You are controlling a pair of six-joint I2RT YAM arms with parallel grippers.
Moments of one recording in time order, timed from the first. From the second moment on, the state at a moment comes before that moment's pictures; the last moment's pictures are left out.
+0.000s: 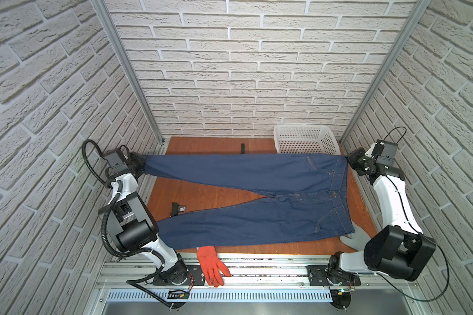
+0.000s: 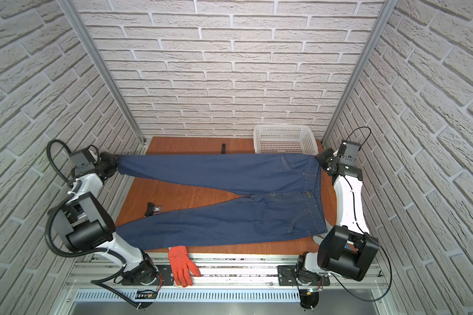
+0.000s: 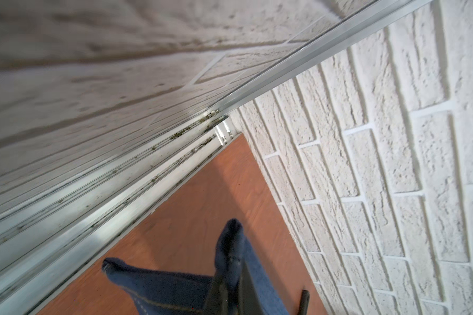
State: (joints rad) left arm 0.58 1.71 1.26 -0.05 0.42 -0.81; right arm -0.43 1.44 1.31 -0.51 -0.27 0.76
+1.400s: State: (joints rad) left arm 0.48 2.03 1.54 0.17 0.47 -0.94; right arm -0.40 1.79 1.47 -0.23 -0.32 0.93
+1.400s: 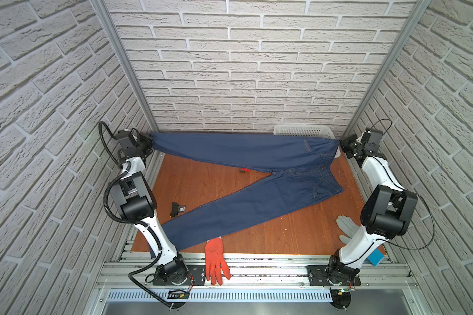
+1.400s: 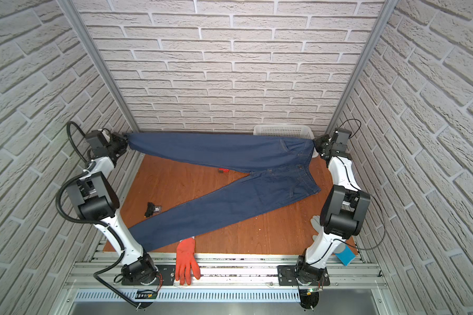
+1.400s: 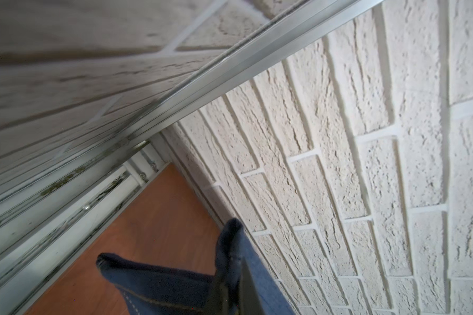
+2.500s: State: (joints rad) left arm 0.82 1.02 0.38 0.34 0.49 -1.02; right arm -0.56 1.62 1.17 -0.43 -0.33 0.60
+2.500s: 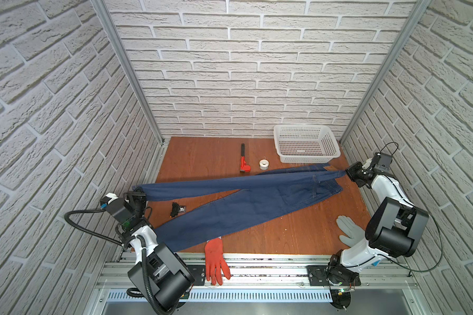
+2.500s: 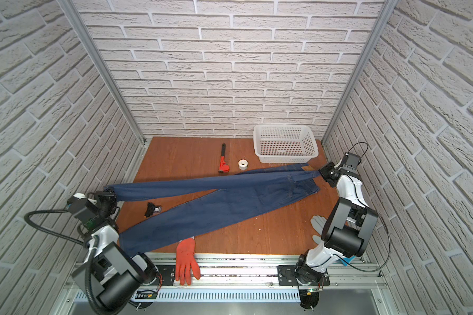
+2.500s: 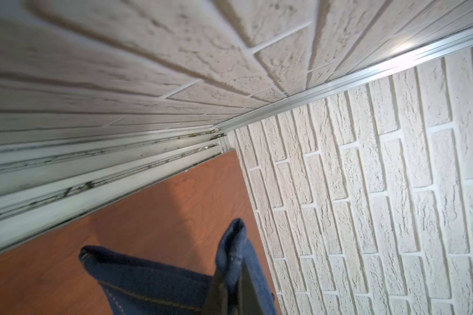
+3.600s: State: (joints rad) left arm 0.86 0.60 0.30 -0.40 0.34 -0.98; right arm -0.57 1.64 1.09 -0.44 -0.22 0.52
